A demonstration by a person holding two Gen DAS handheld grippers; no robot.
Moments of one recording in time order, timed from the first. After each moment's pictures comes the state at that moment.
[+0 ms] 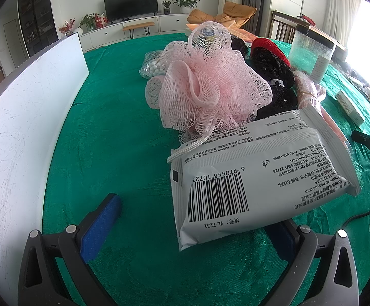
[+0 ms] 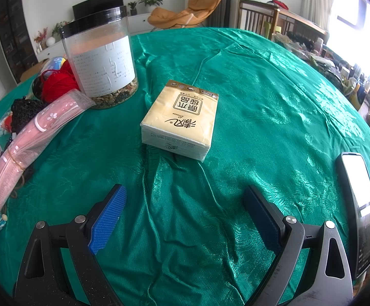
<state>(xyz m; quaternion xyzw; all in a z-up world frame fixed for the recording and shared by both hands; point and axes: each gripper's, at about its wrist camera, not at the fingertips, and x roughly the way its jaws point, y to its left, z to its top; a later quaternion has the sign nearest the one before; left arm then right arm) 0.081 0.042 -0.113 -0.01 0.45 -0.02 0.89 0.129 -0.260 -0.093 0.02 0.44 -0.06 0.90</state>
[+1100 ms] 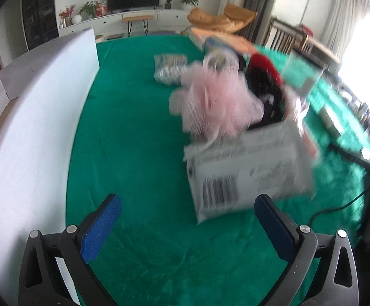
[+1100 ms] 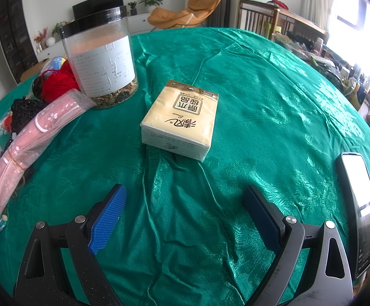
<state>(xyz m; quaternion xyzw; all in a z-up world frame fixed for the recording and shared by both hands) 0.061 0.080 -0.070 -0.08 0.45 -0.05 0.89 0.129 -0.260 -0.093 0.02 0.44 -0.06 0.90</state>
